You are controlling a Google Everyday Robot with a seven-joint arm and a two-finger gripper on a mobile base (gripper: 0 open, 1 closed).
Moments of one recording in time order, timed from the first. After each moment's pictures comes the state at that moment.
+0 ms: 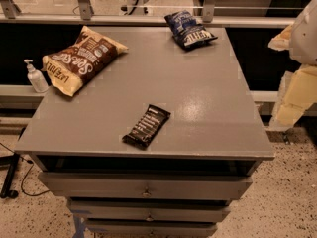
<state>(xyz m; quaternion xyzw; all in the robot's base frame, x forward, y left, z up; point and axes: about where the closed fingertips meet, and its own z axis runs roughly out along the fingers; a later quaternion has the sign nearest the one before) 0.438 -0.217 0.976 -0.60 0.78 -0.03 0.16</state>
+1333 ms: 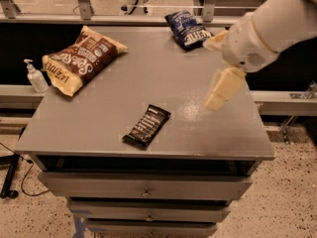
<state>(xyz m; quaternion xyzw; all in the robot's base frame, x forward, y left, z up) 0.512 -0.115 0.937 -0.64 0.70 0.09 0.29</state>
